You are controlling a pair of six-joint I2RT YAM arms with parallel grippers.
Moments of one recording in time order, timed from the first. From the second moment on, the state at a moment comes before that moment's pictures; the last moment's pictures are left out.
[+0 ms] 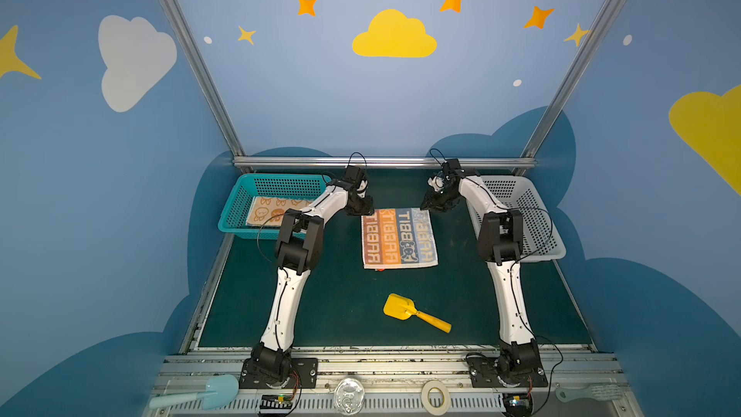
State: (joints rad) left arm -0.32 2.42 2.01 -0.69 0.23 -0.25; right arm 0.22 2.58 2.34 -1.02 -0.42 0.18
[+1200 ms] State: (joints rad) left arm -0.36 1.92 1.38 -0.38 0.25 -0.21; right arm 0.22 2.08 1.75 -0.95 -0.49 0.29
